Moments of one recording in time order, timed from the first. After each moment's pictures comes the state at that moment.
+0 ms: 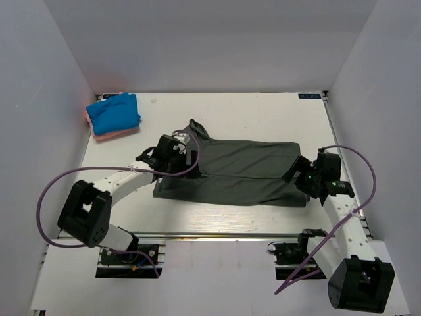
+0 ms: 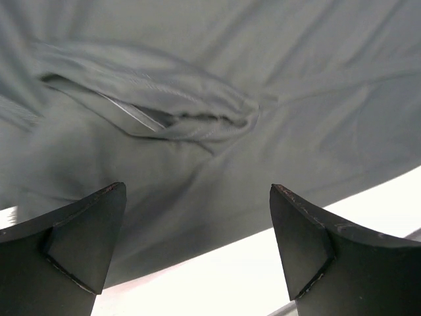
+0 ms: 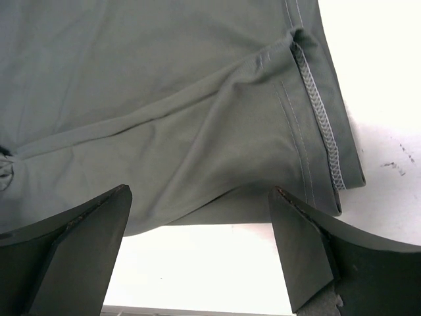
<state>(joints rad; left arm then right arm) -0.51 1.42 0.84 -0.25 0.14 -0.37 -0.05 0.88 0.58 -0.59 -0.17 0.46</state>
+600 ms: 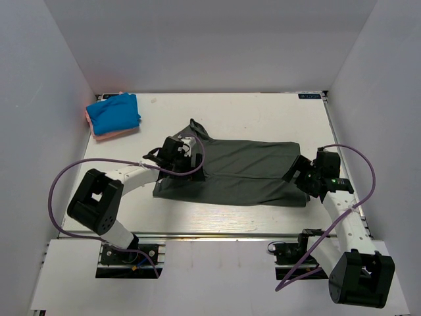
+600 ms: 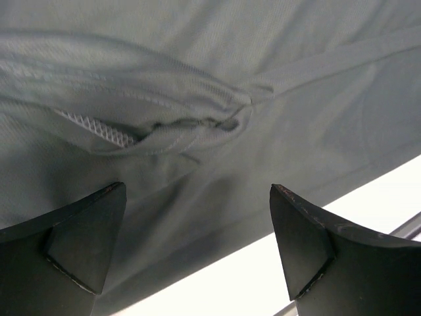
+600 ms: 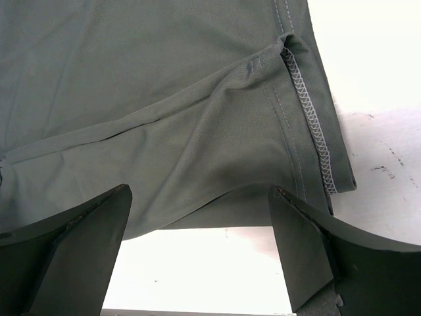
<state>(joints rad) -0.51 1.56 0.84 -0.19 0.25 -0.35 -0.05 0.92 0.60 -0.58 -0.15 0.44</state>
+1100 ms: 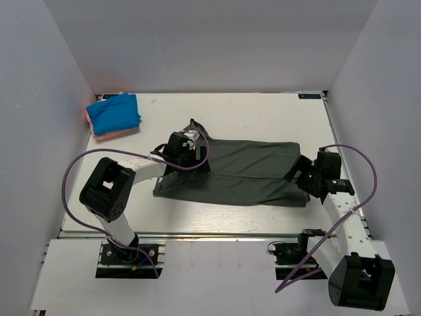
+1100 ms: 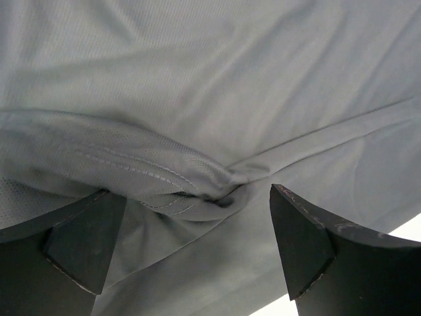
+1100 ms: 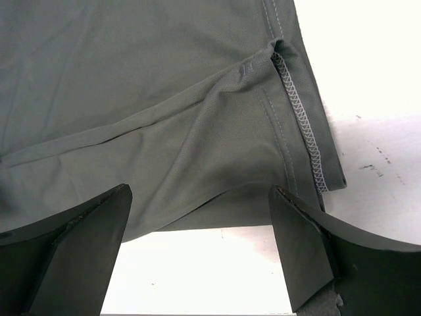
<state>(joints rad) -0.51 1.70 0.90 -0.01 0.22 -0.39 -0.05 0.91 0.60 -0.59 -0.13 0.44</state>
